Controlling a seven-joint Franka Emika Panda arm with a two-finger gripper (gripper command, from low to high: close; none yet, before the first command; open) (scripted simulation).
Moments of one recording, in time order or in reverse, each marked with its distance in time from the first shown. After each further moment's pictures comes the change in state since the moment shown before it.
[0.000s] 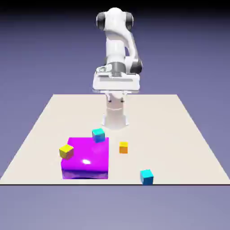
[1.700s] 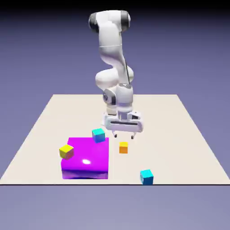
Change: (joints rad) arm 0.586 0.447 -0.671 -0.238 -0.858 0.010 -2.155
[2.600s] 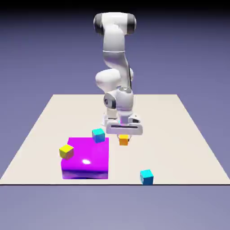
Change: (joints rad) arm -0.001 0.015 0.006 0.002 0.013 0.012 -0.007
